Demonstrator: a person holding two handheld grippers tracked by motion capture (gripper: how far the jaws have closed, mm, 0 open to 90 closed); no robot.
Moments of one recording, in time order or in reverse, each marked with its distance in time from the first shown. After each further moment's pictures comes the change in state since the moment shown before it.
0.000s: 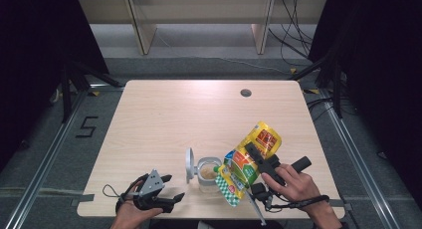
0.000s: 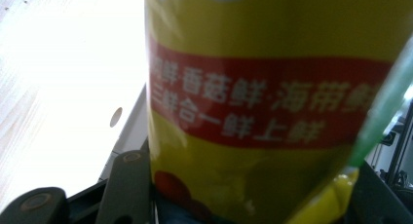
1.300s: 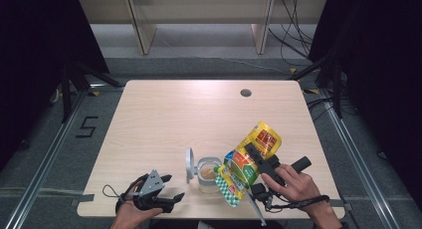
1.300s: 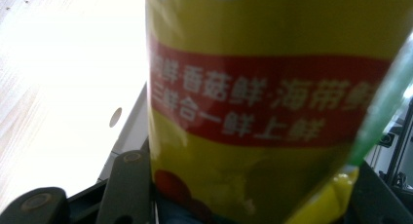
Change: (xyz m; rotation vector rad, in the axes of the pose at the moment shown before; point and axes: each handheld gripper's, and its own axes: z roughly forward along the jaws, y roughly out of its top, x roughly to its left) left arm 0.000 0.000 0.000 0.000 0.002 0.001; right arm 0.001 0.000 -0.001 -0.003 -0.001 -0.006
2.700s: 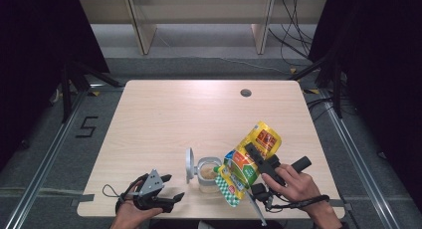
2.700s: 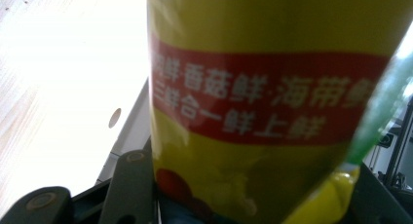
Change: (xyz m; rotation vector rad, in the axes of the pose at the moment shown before) left arm -0.002 -0.001 0.000 -0.001 0.001 -0.035; right arm 0.000 0.000 0.000 -0.002 -0.004 0.001
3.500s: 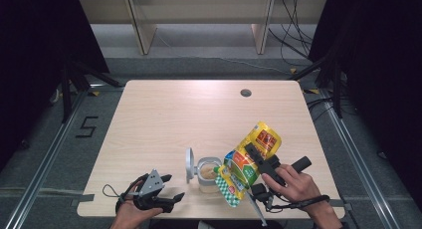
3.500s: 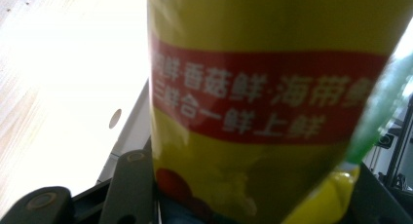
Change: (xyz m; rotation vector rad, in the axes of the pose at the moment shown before) left arm 0.002 0.001 0.000 0.003 0.000 0.039; right arm 0.000 0.000 0.000 -0.001 0.004 0.002
